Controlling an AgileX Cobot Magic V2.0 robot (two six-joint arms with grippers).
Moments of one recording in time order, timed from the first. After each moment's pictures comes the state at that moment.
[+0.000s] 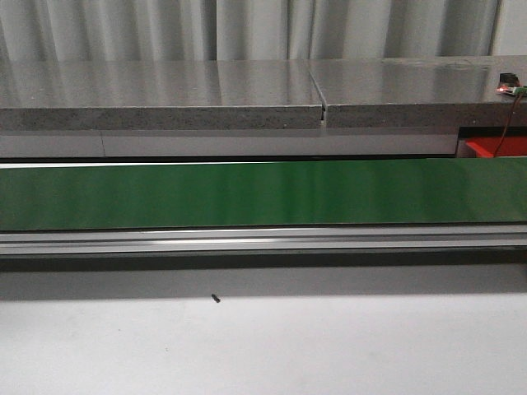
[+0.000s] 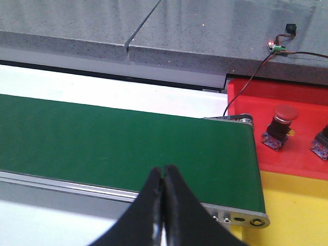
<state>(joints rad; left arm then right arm) 0.15 1.25 -1.03 -0.14 0.69 -0.02 -0.16 0.38 -0.37 0.63 0.41 -0.63</state>
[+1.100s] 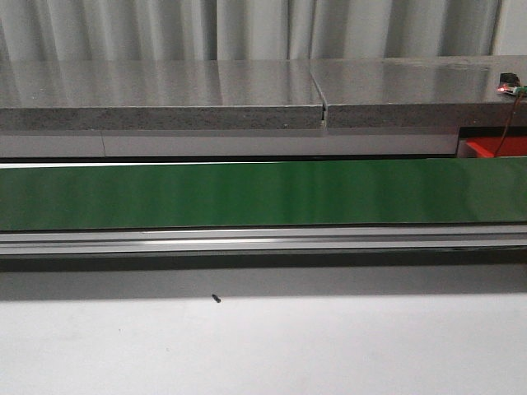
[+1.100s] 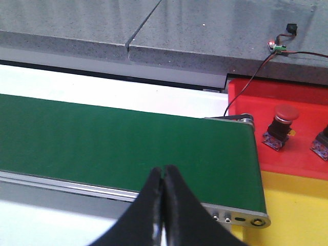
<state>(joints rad) 0.70 1.47 -1.04 -0.14 0.90 0.02 -0.16 0.38 -0.37 0.63 0.41 -0.63</state>
